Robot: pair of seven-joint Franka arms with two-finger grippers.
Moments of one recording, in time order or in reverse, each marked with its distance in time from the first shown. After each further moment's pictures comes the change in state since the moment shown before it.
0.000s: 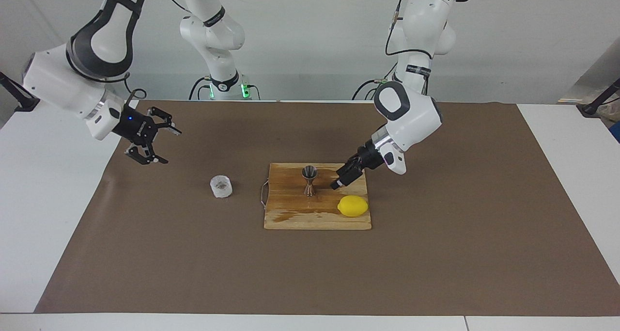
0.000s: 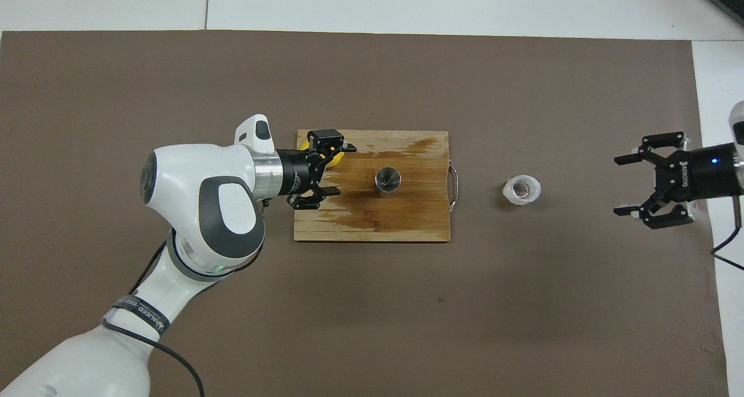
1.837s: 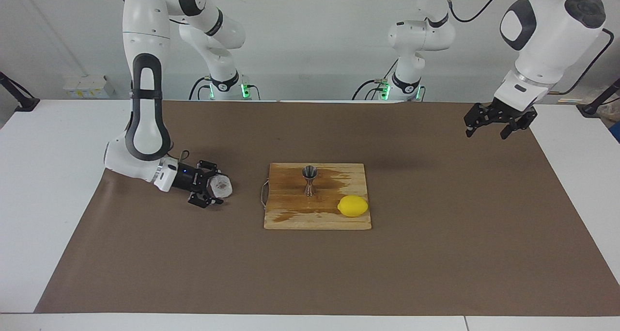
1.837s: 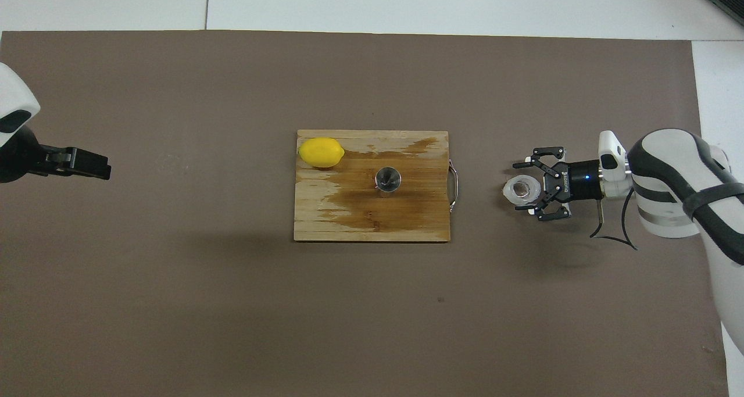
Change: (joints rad) left arm 0.372 -0.266 0.074 0.272 1.006 -0.711 0.649; right arm 0.118 0.306 0.018 -0.085 0.369 0.218 -0.526
